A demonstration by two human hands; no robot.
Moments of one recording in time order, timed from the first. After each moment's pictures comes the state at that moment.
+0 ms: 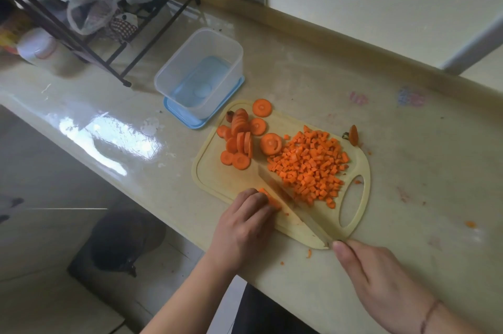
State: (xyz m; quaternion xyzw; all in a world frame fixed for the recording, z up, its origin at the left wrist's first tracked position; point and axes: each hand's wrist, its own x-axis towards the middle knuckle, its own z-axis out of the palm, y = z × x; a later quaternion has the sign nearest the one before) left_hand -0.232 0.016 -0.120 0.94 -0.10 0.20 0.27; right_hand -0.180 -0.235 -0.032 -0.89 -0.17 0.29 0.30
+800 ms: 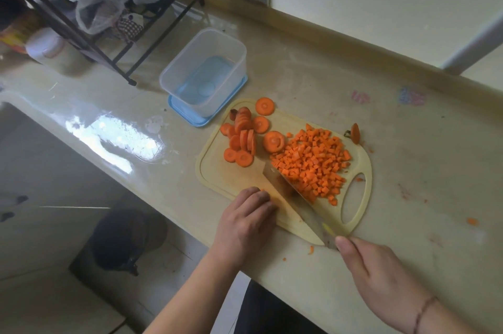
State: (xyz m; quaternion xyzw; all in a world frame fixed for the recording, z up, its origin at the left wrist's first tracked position) left_hand -0.233 0.015 -0.124 0.93 -0.09 0.22 0.28; right_hand -0.184 -0.233 -0.034 -0.89 -0.14 0.29 0.32
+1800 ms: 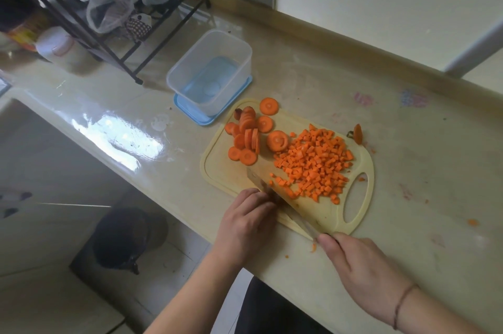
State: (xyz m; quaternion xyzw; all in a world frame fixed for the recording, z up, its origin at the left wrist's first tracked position) left_hand -0.240 0.019 -0.127 0.92 -0.06 0.22 0.31; right_hand -0.186 -0.213 -0.036 -0.89 -0.19 0.29 0.28
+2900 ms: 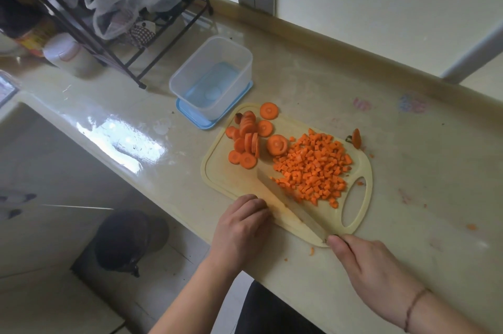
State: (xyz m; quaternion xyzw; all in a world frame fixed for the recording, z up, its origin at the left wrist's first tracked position) left_hand -0.244 0.019 -0.119 0.93 -0.06 0.22 0.28; right_hand -0.178 -0.227 -0.033 -0.90 -0.19 0.27 0.28
